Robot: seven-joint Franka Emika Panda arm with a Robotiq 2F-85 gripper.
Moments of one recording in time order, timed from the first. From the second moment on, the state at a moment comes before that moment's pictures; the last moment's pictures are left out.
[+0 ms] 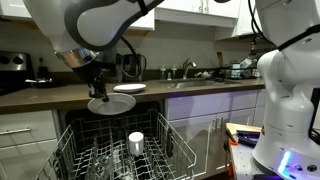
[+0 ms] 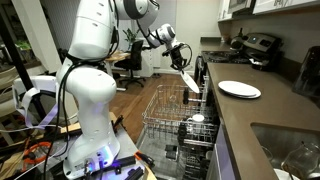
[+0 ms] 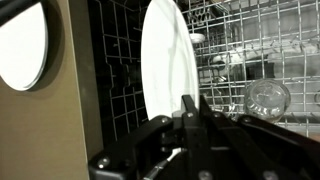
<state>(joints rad) 0.35 0.43 0.08 -1.67 -0.60 1.87 0.14</state>
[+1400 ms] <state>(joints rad) 0.38 0.40 0.11 -1.66 -0.85 1.62 0.26</state>
